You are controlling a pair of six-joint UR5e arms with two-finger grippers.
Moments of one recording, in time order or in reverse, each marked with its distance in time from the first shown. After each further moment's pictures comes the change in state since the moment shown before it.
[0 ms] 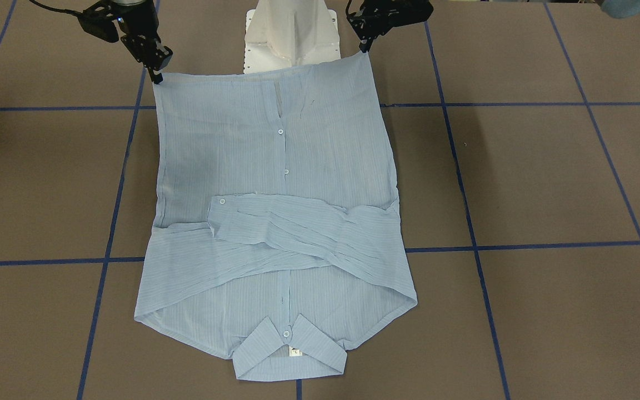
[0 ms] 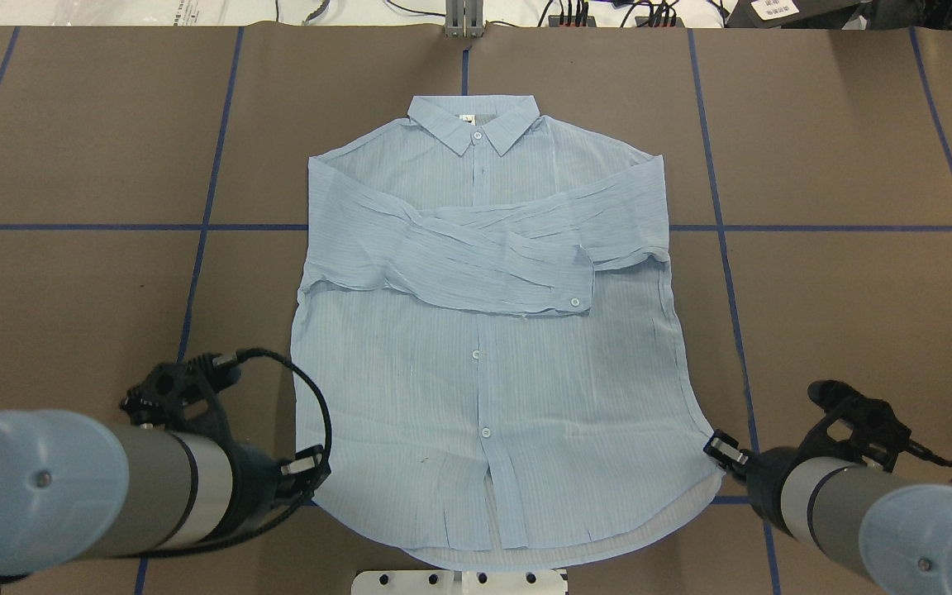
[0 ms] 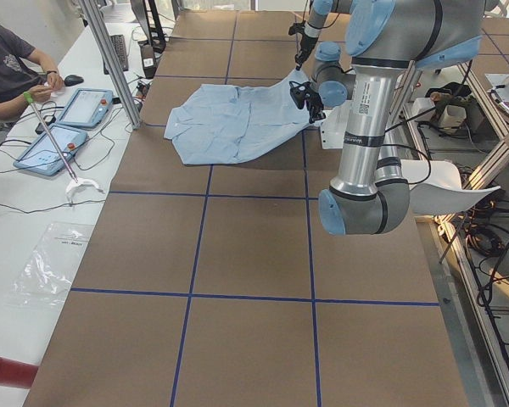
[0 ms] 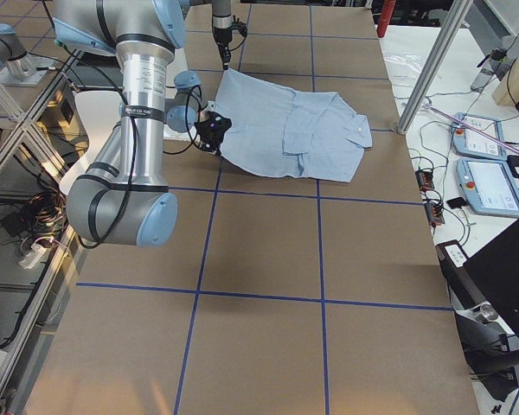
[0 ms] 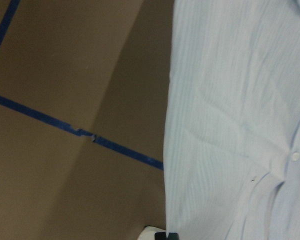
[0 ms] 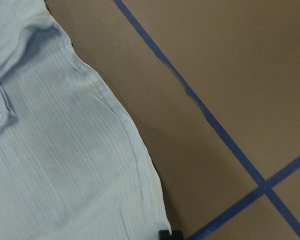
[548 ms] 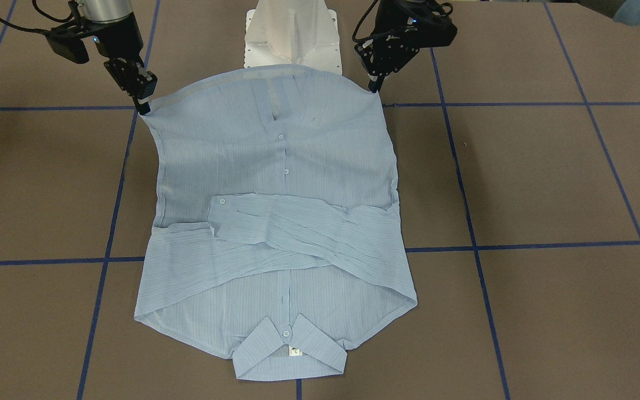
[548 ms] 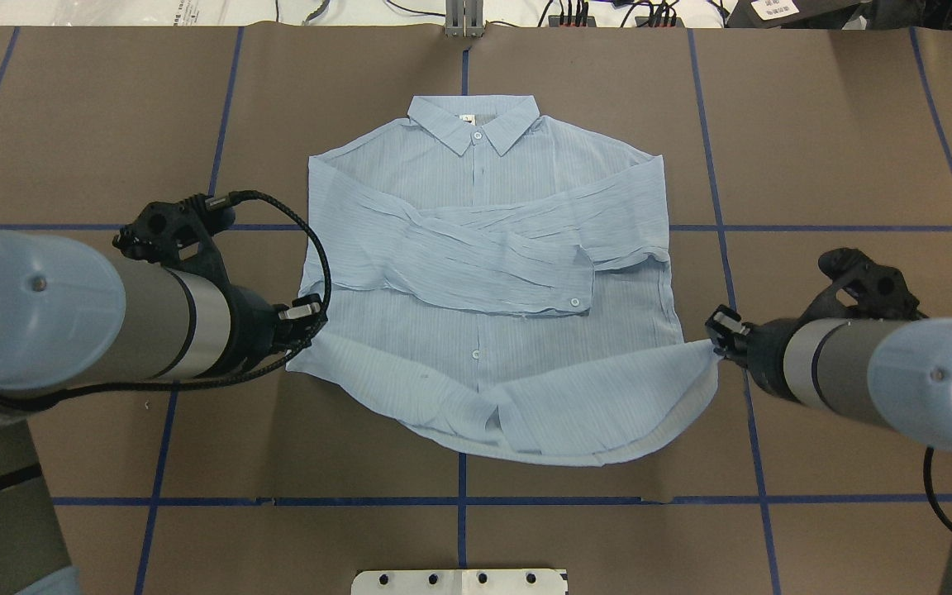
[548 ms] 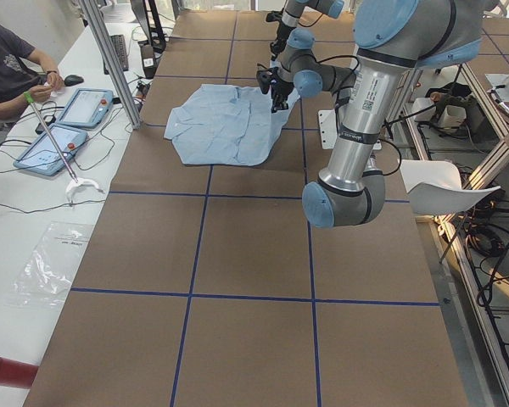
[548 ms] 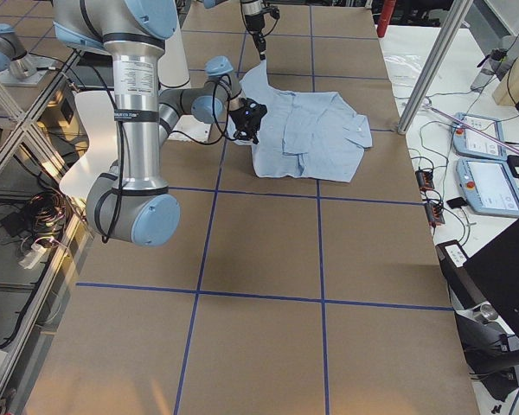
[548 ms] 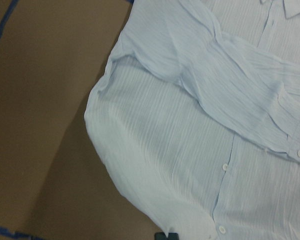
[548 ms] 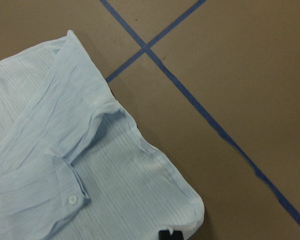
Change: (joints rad) left arm -0.238 -0.092 0.118 -0.004 -0.004 0.201; right arm 0.328 0.175 -0.093 -0.051 0.173 -0.198
